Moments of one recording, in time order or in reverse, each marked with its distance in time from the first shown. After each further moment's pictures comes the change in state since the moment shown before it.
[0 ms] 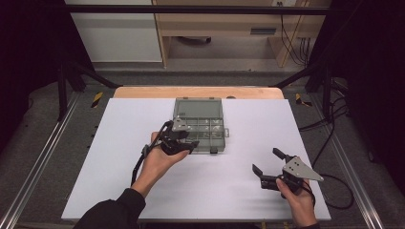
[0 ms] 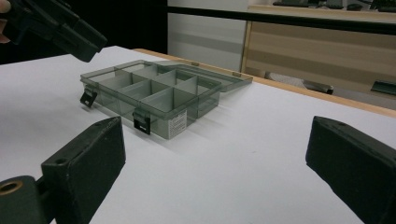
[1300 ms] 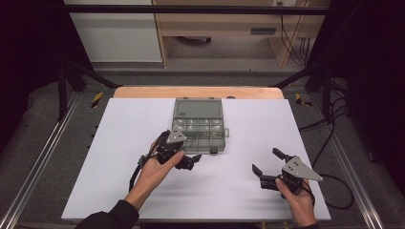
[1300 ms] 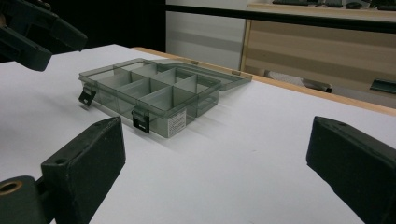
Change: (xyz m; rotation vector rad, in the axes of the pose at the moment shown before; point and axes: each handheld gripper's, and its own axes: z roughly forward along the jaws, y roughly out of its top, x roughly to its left) left arm -0.010 -0.026 -0.009 -0.076 -0.063 0.016; right arm 0.000 -0.001 0.001 0.007 -0.003 0.002
